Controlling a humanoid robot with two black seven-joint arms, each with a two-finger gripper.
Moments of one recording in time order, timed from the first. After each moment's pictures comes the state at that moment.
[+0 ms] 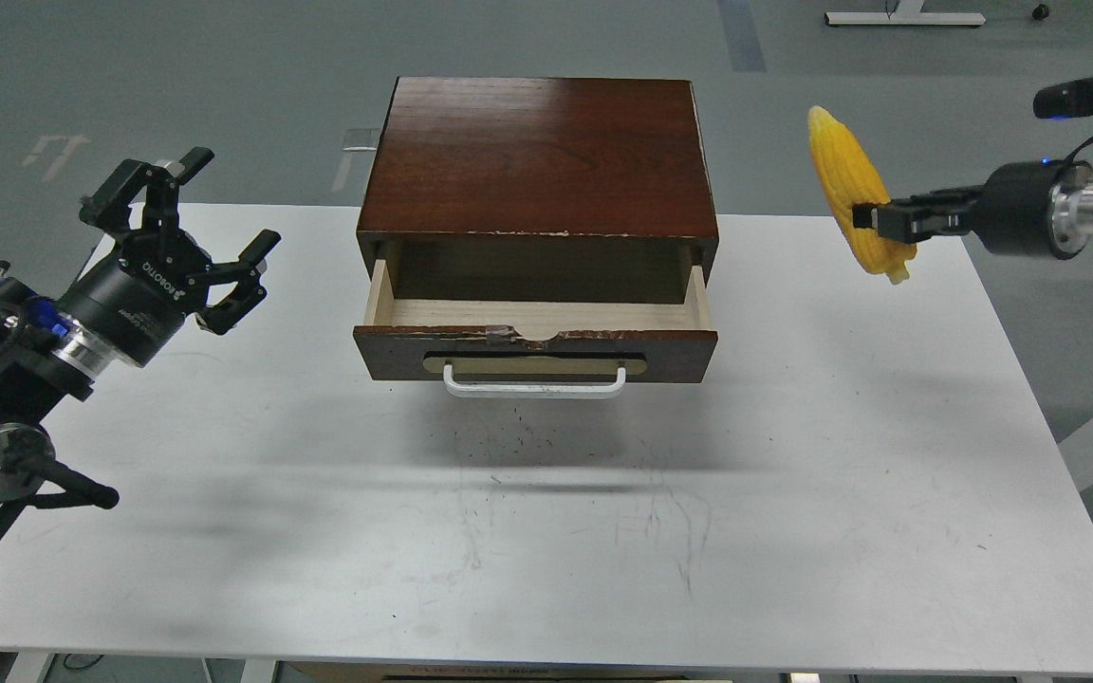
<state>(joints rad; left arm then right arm) -0.36 0.62 -1.03 -1.17 0.39 -0.49 -0.36 1.44 -0.83 -0.15 1.01 -1.39 0.35 0.49</state>
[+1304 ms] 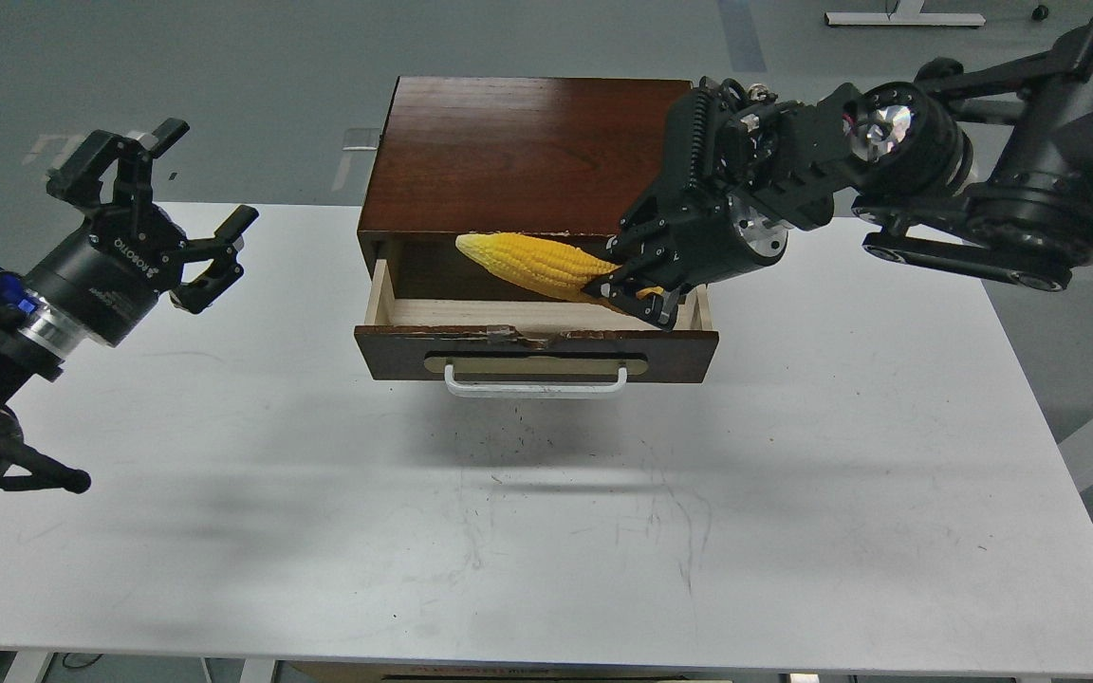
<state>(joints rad) -0.37 0.68 -1.03 -1.20 0.38 -0.49 -0.36 1.78 -0.32 -0.64 1.15 -1.63 -0.01 0.49</state>
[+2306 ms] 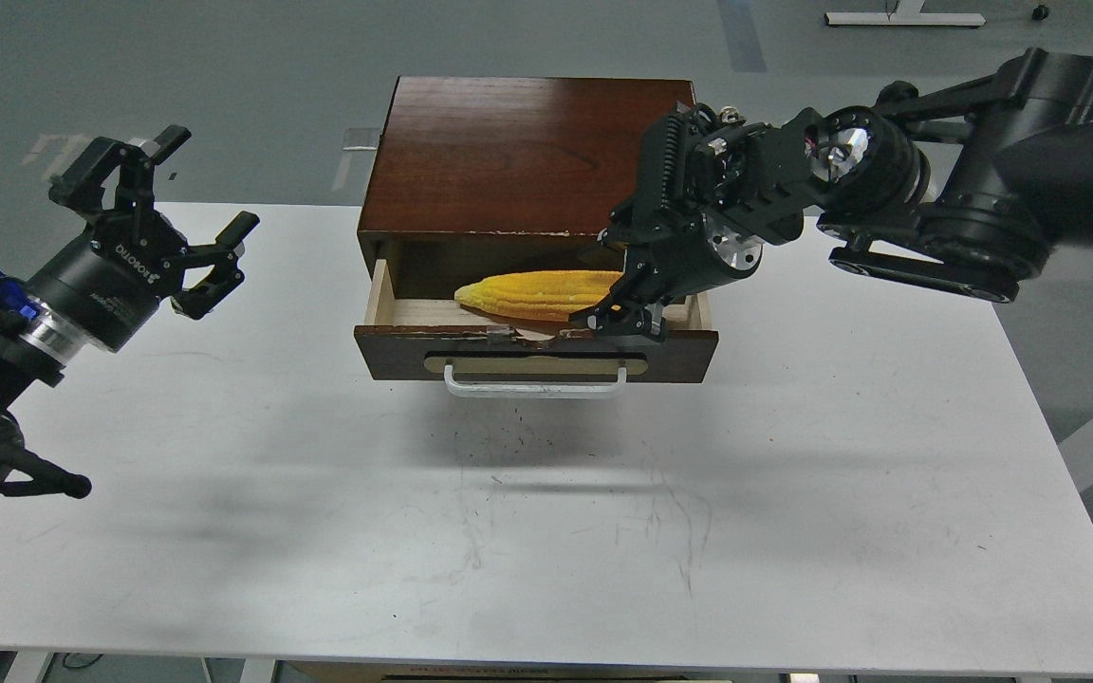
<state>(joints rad) -0.36 0.68 -1.03 -1.20 0.38 -0.49 -0.36 1.74 -0.24 -0.64 1.08 -1.63 -0.01 0.49</state>
